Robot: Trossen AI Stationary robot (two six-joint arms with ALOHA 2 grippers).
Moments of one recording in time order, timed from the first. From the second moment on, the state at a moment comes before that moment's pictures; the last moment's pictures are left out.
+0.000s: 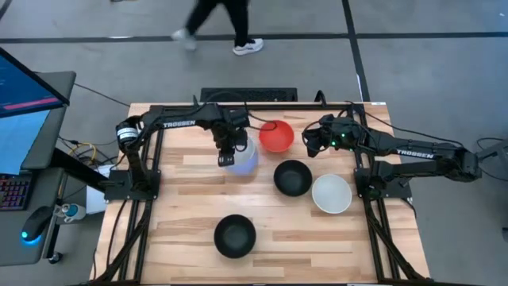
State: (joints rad) left arm 0.36 1.83 1.49 -1.10 0.25 0.26; right arm -0.34 0.90 0.58 -0.21 0.15 0.42
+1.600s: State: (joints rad) left arm 0.24 2.27 2.02 -1.08 0.29 0.53; right arm -0.35 0.89 0.58 -0.19 0.13 0.42
